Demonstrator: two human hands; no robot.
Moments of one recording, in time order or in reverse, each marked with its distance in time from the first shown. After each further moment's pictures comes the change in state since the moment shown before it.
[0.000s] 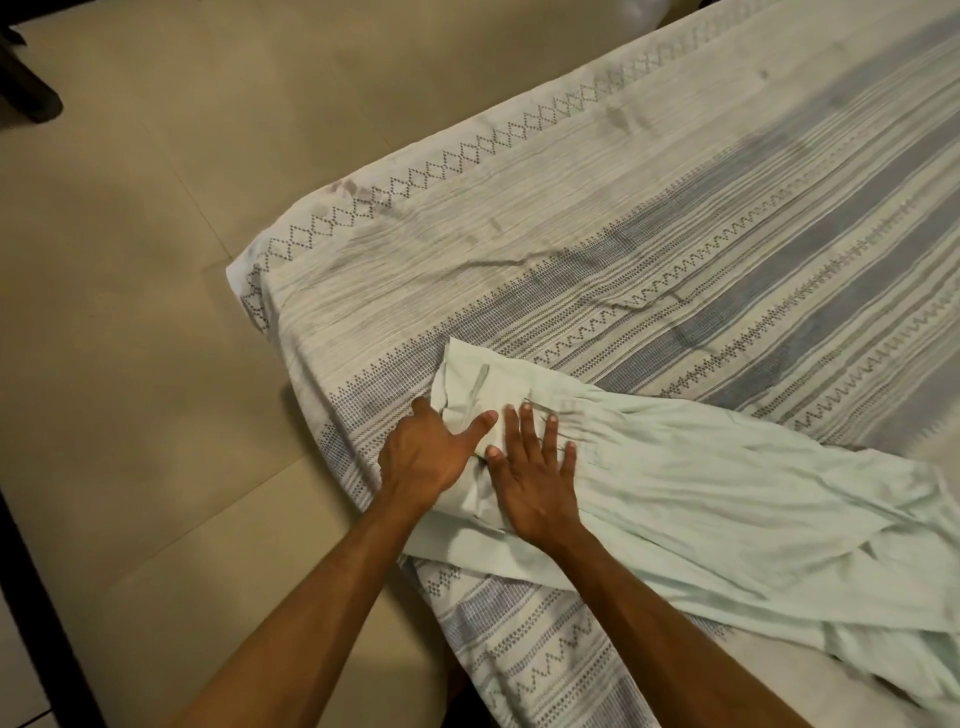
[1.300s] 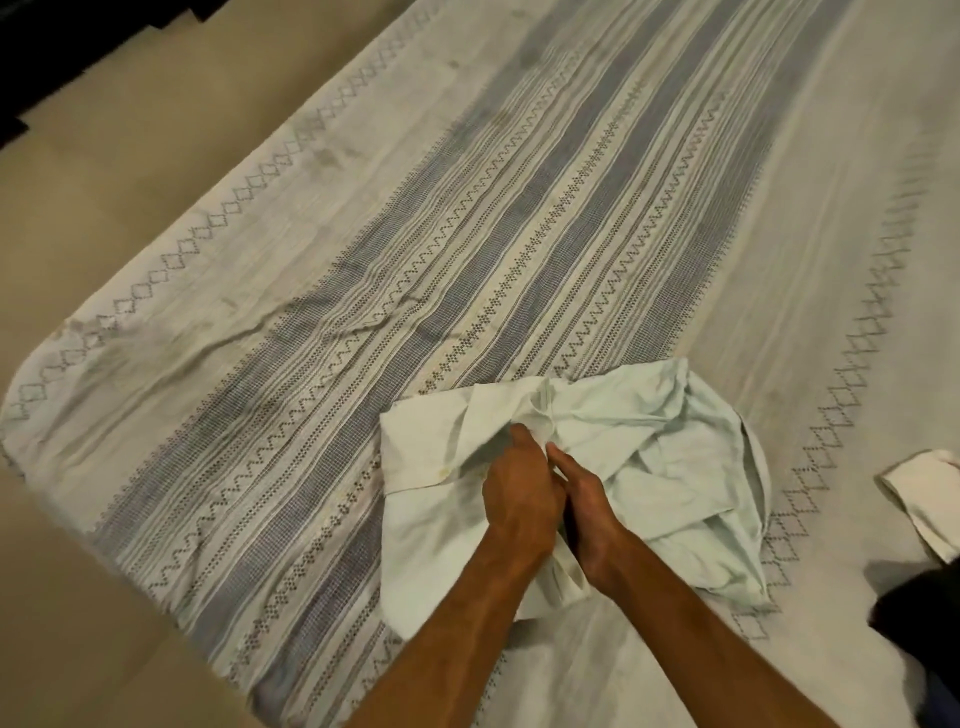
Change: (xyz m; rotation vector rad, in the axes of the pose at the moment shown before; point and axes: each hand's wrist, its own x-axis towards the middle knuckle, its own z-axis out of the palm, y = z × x) left_hand -0.155 0.252 0.276 0.345 -0.109 0.433; right_hand -0.133 0.259 -0.139 1.888 0.057 0.564
